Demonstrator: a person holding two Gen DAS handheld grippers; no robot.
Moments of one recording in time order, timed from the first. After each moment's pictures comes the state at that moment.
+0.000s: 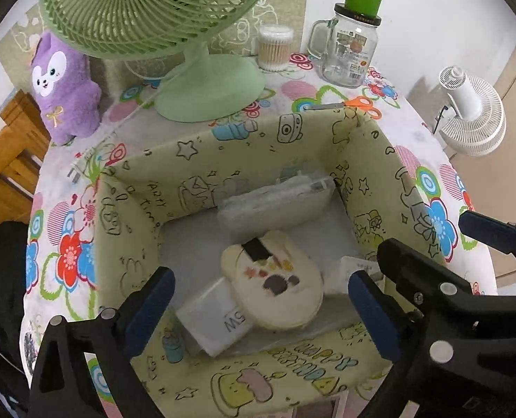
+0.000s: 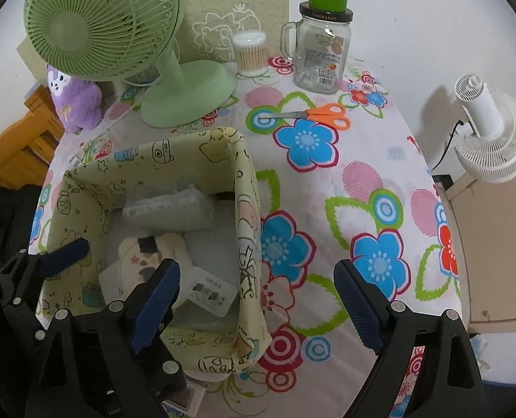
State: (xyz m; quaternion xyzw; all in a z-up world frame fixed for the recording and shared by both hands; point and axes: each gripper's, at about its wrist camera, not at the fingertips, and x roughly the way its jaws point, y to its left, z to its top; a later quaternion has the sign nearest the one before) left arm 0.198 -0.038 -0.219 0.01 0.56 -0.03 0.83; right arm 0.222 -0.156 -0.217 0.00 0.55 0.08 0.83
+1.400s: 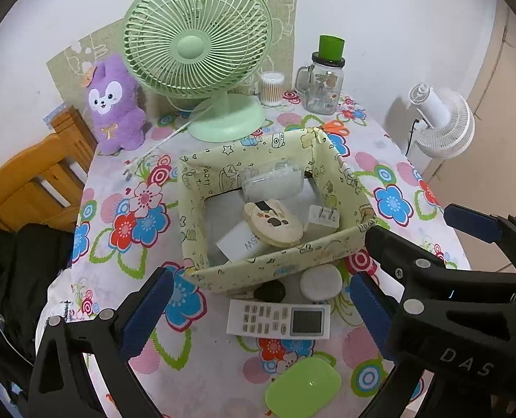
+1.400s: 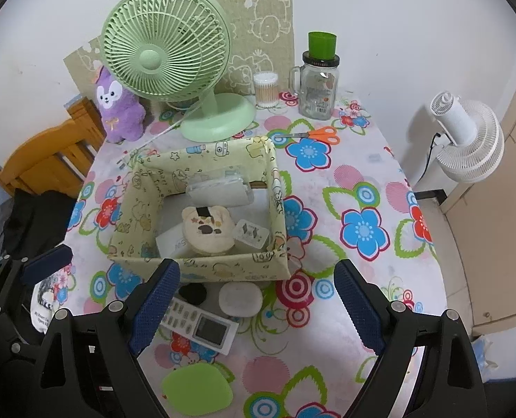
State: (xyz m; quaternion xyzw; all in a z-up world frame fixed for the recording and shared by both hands) left arm 0.086 -0.028 -0.137 0.02 0.49 -0.03 0.87; right arm 0.114 -0.152 -0.149 0.01 0.48 0.09 0.87
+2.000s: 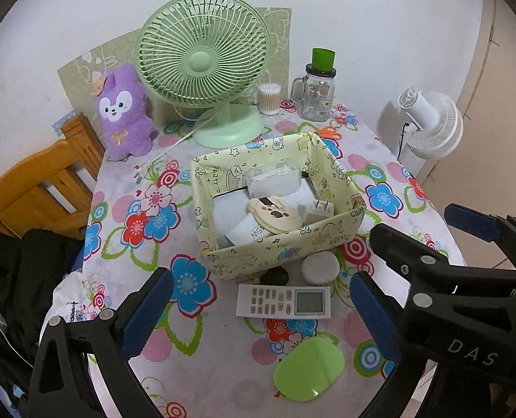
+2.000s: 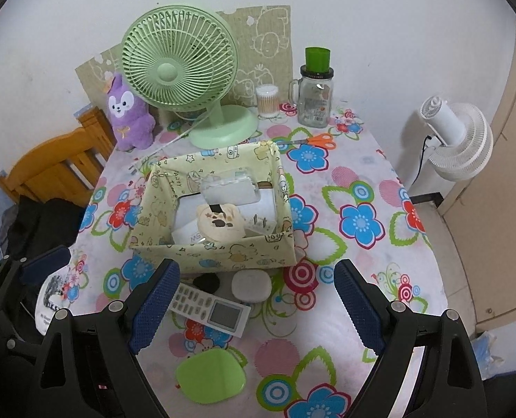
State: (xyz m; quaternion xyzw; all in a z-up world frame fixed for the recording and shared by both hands) left arm 0.051 -0.017 -0.120 0.03 0.47 -0.04 0.88; right arm 0.071 -0.146 -0.133 0.02 0.45 0.09 0.89
